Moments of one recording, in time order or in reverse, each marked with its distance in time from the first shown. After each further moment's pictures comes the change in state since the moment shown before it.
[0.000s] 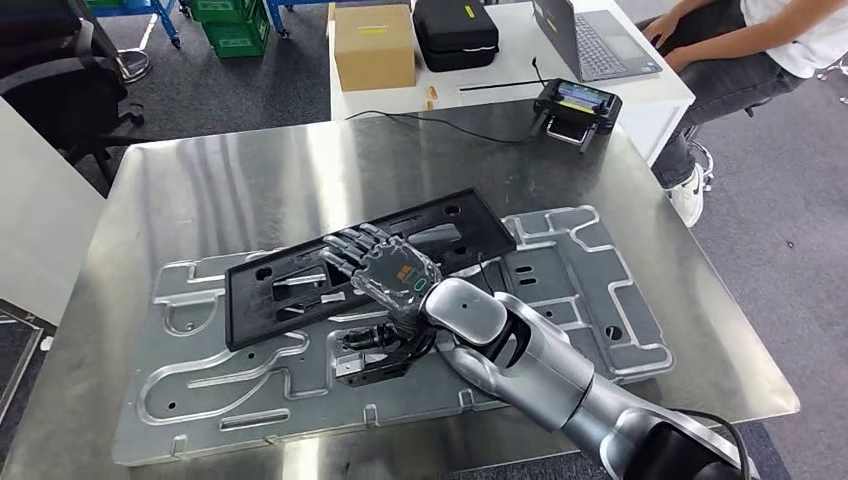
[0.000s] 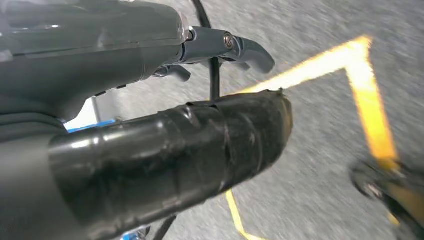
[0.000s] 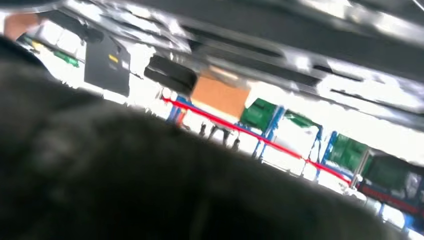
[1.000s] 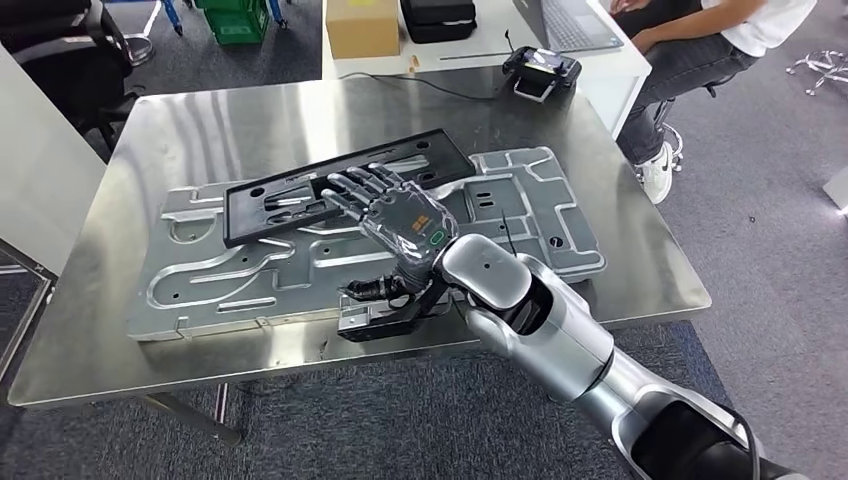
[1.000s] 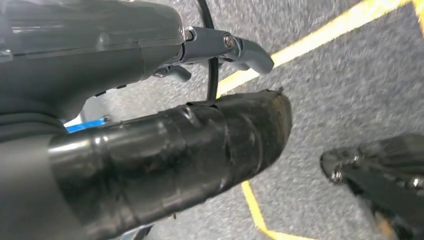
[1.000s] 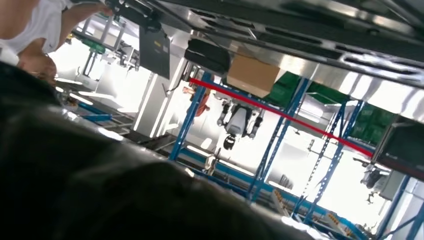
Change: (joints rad) left arm -0.002 -0.008 0.002 -0.030 -0.025 -0.039 -0.050; right arm -0.069 -0.028 -0.074 -0.092 -0.020 -0.001 0.002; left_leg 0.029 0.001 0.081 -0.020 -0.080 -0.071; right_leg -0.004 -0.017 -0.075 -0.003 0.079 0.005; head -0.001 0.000
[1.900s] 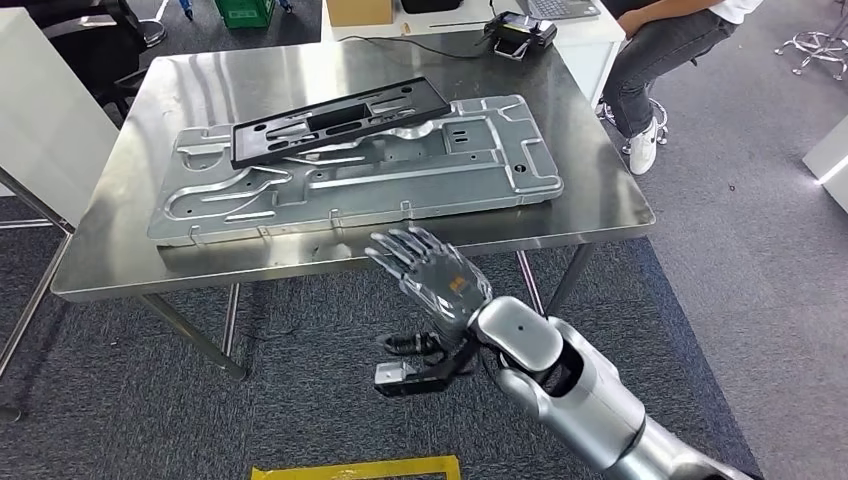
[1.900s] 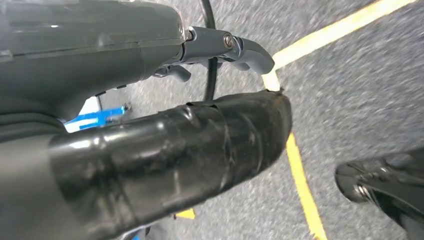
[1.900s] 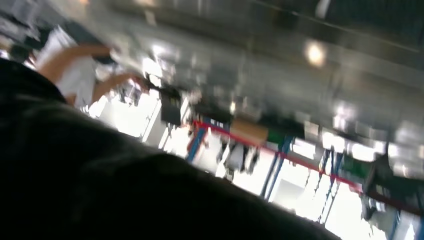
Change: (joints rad) left arm 0.028 -0.121 0.048 -0.225 -0.062 -0.076 0.037; right arm 0.335 -0.059 -0.107 -0.125 0.044 -0.013 0.019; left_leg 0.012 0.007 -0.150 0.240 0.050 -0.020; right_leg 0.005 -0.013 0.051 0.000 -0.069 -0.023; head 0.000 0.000
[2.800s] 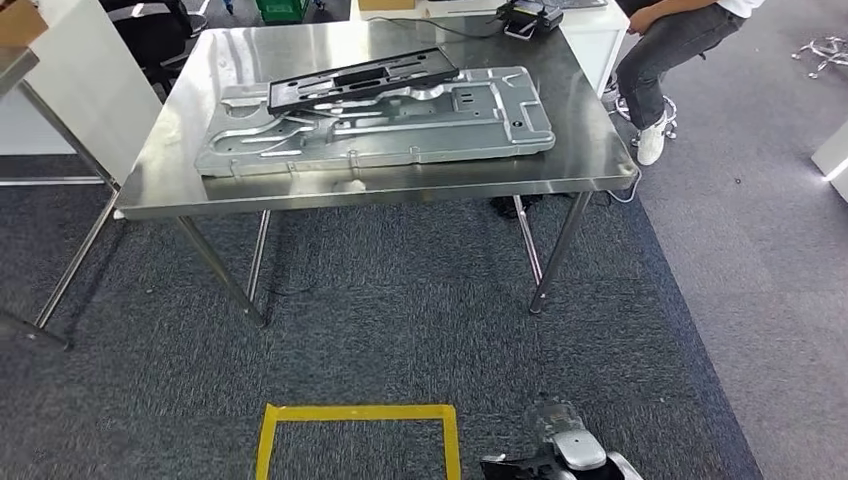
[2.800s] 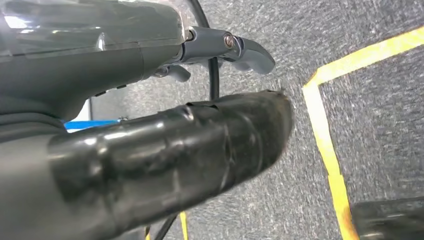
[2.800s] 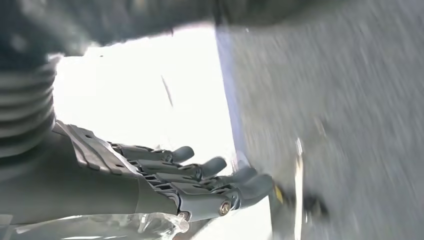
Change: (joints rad) left arm 0.014 -0.047 -0.070 -0.130 -0.073 0.087 -0.043; right arm 0.330 0.115 -0.426 0.730 0.210 -0.032 0.148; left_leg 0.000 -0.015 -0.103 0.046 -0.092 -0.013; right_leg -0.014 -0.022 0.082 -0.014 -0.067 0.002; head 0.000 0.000
